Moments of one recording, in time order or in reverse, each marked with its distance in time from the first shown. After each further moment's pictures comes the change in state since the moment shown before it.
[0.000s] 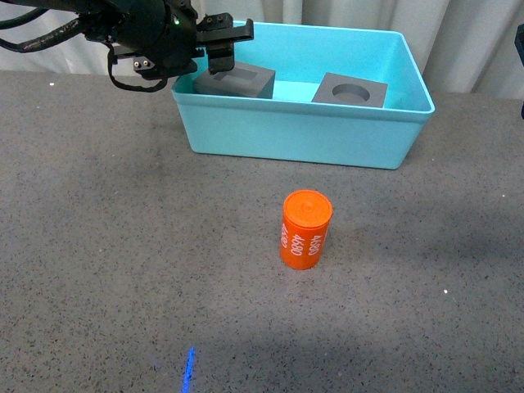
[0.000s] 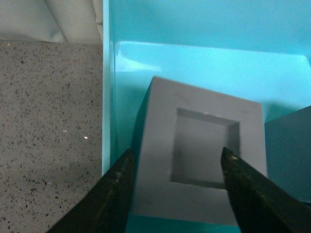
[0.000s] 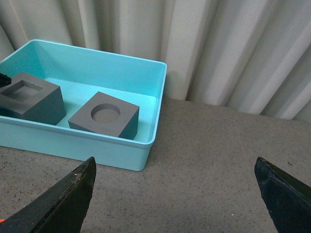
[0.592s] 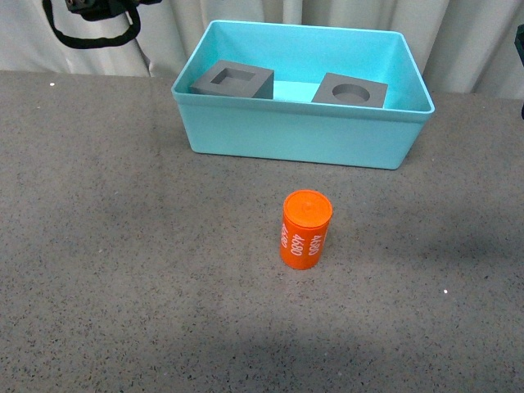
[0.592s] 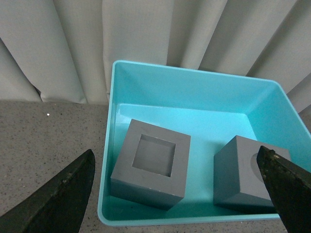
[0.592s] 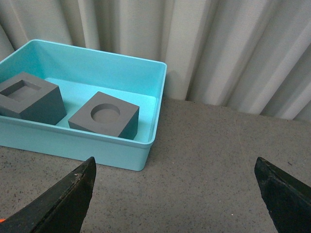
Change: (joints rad) left arm -0.082 -0.396 -0.438 0.338 -0.164 -0.041; right arm 0.000 0.000 0.000 0.000 0.000 0.000
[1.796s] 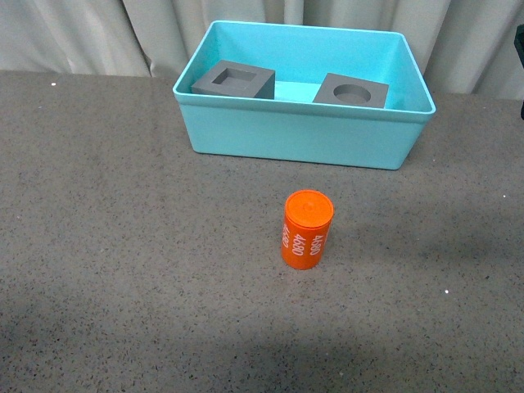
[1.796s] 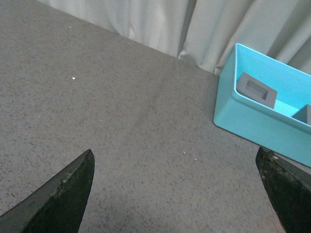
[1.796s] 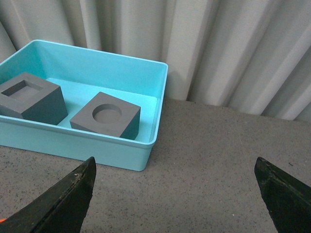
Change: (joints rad) left arm 0.000 -1.307 -1.069 -0.210 -0.353 -0.158; right arm 0.000 0.000 0.000 0.000 0.000 0.000
